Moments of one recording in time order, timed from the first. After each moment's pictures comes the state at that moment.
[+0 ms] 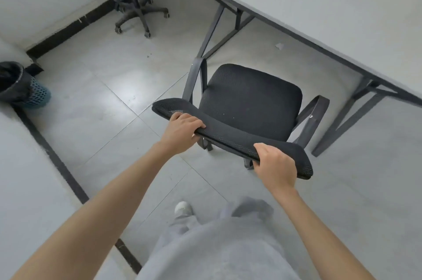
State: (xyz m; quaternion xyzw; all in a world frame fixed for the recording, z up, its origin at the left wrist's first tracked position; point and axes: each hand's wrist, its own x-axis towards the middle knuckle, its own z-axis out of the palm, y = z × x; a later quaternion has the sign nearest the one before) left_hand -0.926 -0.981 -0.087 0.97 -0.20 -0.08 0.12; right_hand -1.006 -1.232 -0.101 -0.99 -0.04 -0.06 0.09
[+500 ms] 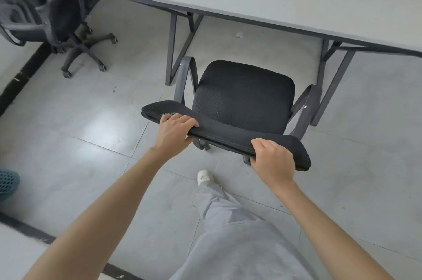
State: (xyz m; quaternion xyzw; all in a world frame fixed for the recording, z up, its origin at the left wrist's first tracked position) left_hand -0.773 -0.881 -0.093 0.93 -0.36 -0.03 0.11; right_hand -0.929 -1.096 -0.096 -0.99 0.10 -0.08 0.05
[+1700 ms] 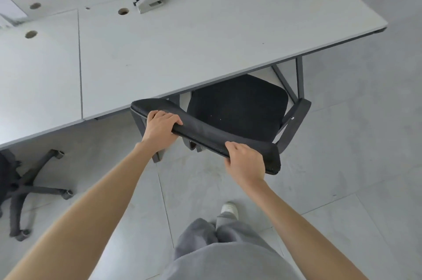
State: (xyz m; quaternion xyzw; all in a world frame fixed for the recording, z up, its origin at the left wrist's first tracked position) left_hand -0.302 -0.909 -0.074 0.82 -0.56 -0.12 0.04; right_hand -0.541 -0.957 -0.097 -0.91 0.41 -0.09 0.04
